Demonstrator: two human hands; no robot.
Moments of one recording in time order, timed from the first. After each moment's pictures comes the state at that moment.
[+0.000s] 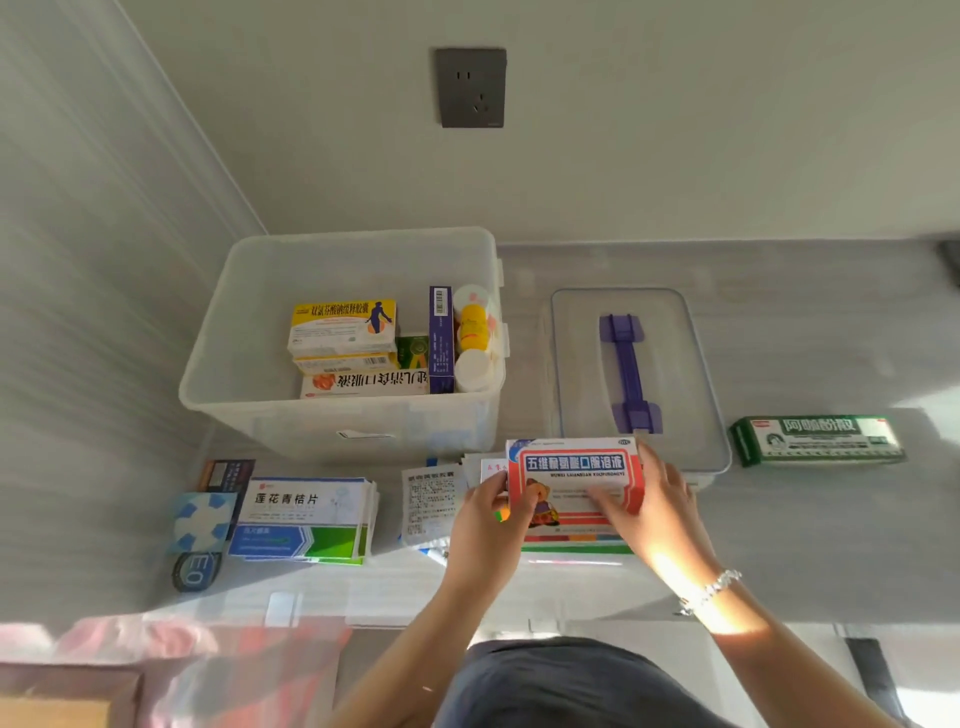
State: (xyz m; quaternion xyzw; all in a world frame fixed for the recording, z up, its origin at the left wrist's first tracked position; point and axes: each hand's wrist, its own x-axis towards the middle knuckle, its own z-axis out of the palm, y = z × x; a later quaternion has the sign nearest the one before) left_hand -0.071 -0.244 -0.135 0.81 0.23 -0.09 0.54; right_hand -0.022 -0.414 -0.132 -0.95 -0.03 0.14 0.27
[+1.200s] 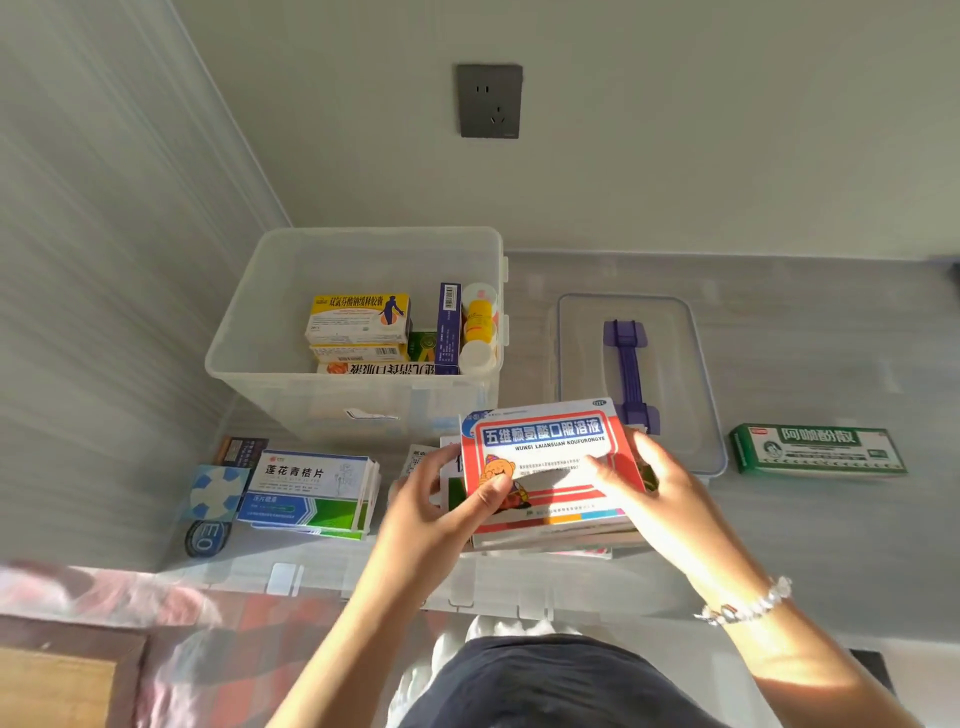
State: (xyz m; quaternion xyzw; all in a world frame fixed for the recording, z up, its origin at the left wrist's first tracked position) left_hand -0.114 -0.214 -0.072 0.78 0.24 -0.05 0.58; right_hand -0.039 -0.415 -0.062 -0.86 -0.04 0.20 0.47
